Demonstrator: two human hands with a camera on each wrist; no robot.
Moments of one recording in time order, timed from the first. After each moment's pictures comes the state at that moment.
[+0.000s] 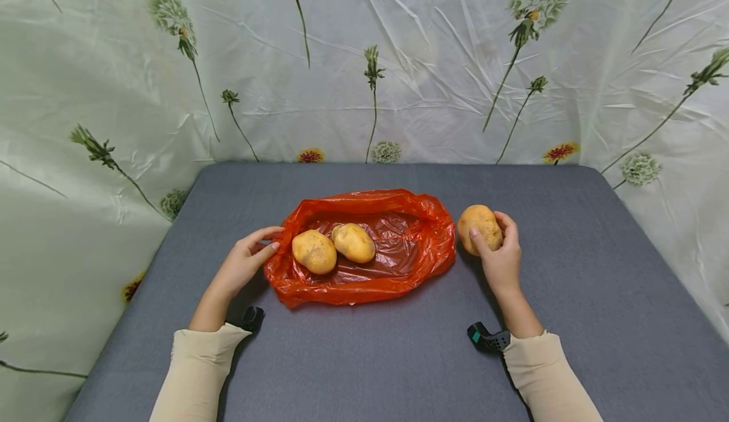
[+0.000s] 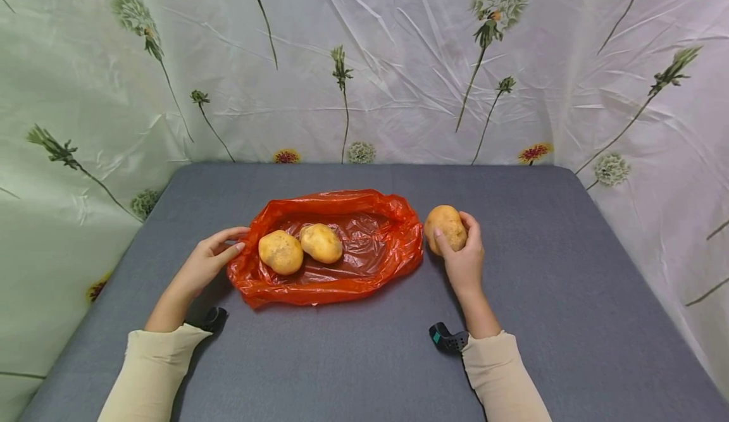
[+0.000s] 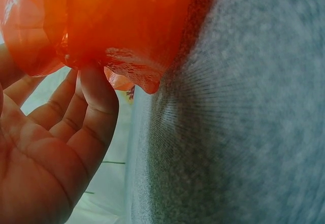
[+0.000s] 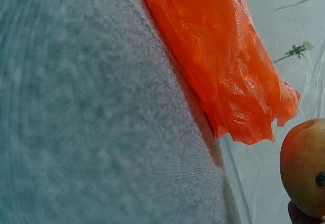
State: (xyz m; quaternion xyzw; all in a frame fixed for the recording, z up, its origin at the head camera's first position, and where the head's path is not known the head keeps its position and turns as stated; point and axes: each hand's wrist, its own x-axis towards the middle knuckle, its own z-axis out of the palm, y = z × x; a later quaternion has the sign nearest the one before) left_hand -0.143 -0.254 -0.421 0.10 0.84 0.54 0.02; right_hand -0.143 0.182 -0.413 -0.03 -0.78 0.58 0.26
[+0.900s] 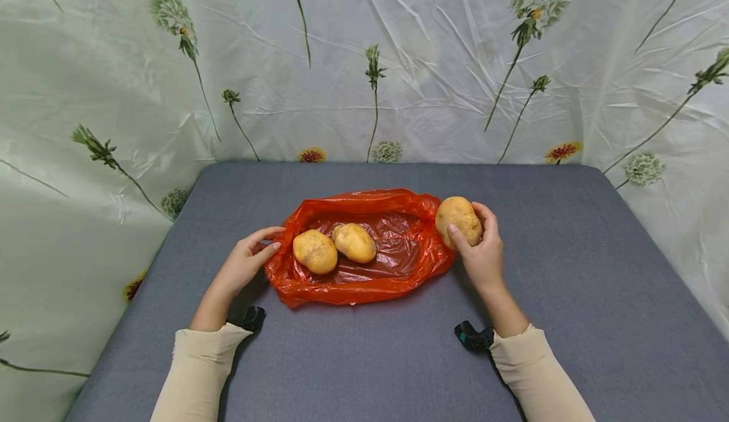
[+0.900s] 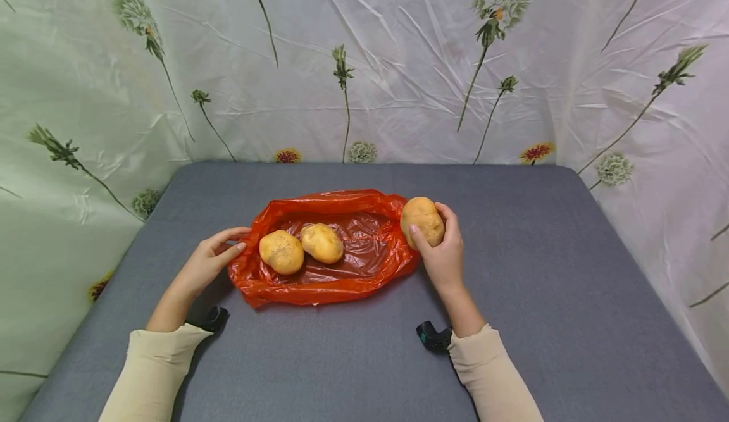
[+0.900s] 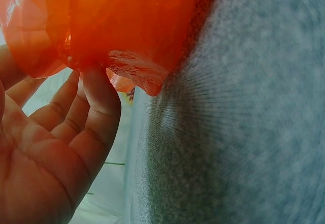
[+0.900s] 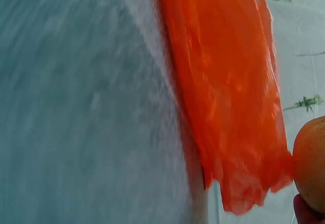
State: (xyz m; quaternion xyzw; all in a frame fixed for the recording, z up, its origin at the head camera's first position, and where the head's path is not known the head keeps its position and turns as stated) left_hand -0.144 -0.254 -0.422 0.10 0.84 0.54 0.02; right_hand -0.146 0.151 -0.400 0.04 -0.77 0.58 0.25
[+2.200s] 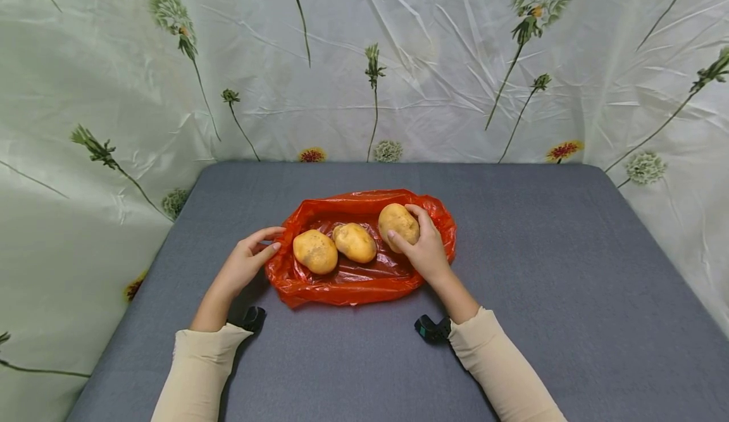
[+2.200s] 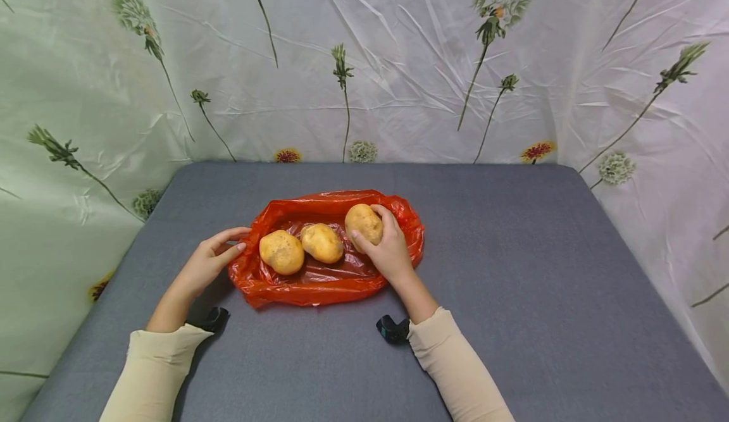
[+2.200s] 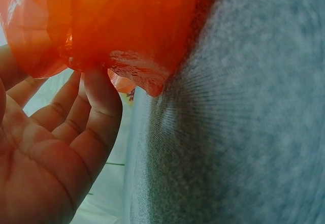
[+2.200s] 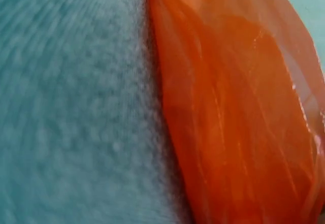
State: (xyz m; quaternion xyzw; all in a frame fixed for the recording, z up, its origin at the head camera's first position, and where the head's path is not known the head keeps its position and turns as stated) left_hand -0.143 -0.252 -0.420 0.10 0.83 0.55 0.03; right_hand -0.174 0.088 -0.428 0.14 -0.83 0.52 0.15
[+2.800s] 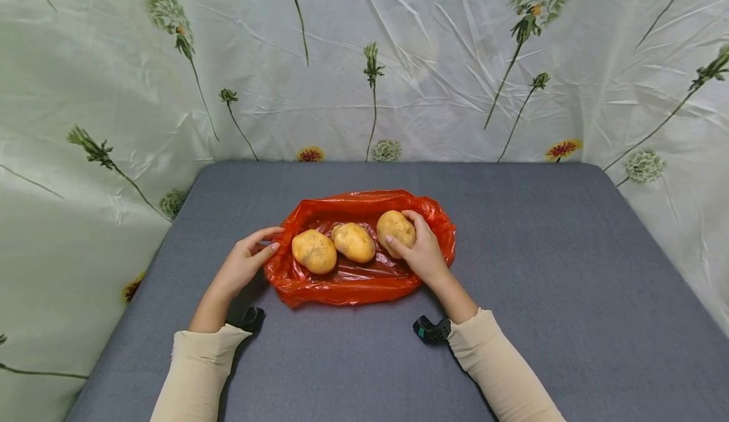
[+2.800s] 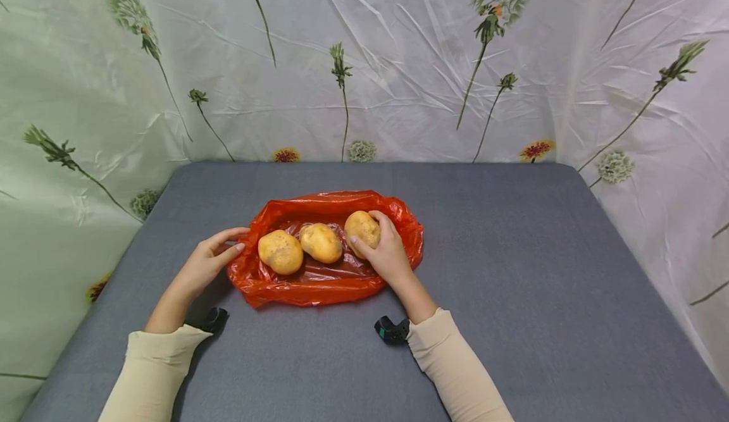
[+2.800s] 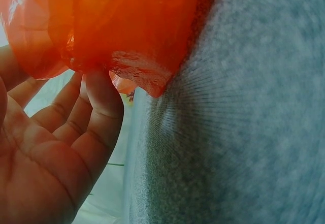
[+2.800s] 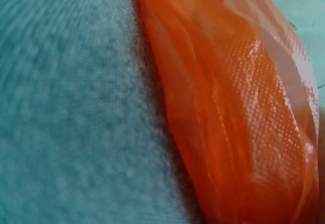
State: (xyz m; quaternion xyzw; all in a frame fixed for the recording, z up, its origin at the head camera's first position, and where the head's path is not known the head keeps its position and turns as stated) left_hand -0.144 -0.253 -0.421 0.09 0.84 0.53 0.02; right_hand -0.174 0.089 -0.439 0.14 -0.84 0.51 0.11
